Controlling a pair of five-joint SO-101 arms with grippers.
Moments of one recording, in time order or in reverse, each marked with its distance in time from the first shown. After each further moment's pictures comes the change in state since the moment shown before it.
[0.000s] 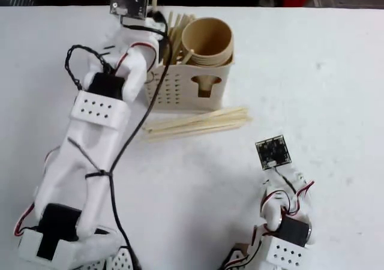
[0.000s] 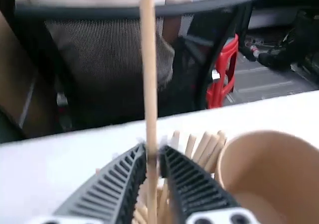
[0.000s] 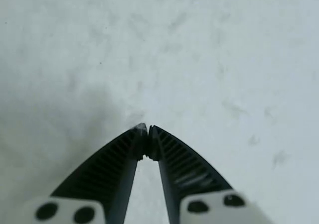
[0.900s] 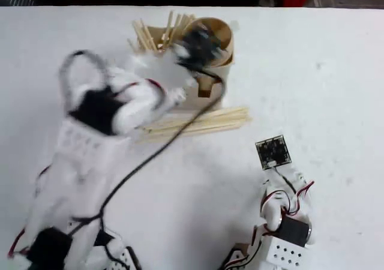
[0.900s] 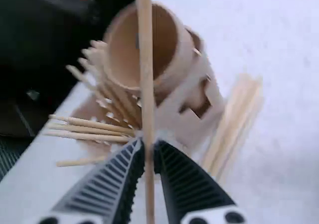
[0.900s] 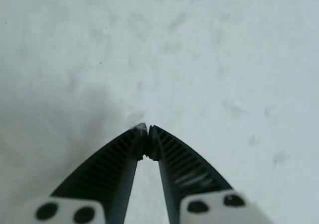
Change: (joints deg) left arm 11.0 -13.0 -16.8 49.1 -30.2; right arm 0.0 0.0 0.0 0.0 0.0
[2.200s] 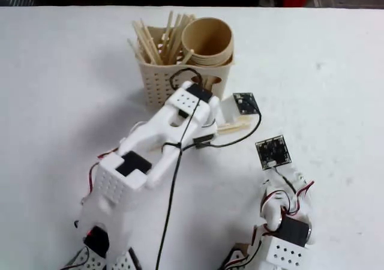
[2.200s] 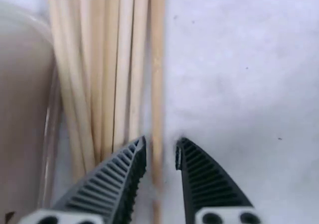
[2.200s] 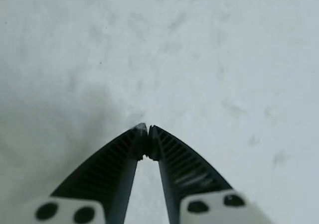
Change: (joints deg) left arm 8.4 59.3 -7.6 -1.8 -11.3; right arm 0.0 0.0 0.0 0.0 0.0
